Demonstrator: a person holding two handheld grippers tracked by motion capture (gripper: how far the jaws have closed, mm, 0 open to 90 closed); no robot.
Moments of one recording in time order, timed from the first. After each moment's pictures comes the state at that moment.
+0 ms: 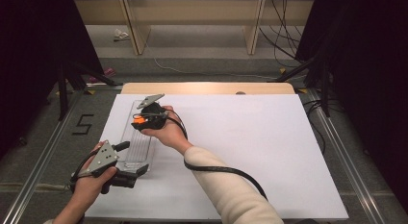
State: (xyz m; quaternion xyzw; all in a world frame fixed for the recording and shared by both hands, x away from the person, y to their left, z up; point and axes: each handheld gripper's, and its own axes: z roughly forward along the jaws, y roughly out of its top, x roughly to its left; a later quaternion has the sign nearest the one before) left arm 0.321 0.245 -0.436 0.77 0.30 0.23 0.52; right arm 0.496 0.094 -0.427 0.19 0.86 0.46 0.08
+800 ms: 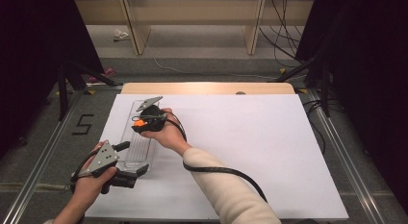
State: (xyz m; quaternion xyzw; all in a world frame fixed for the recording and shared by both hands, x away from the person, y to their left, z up) left arm 0.321 0.245 -0.436 0.77 0.30 0.23 0.52; right arm 0.497 0.099 -0.438 0.20 0.87 0.45 0.07
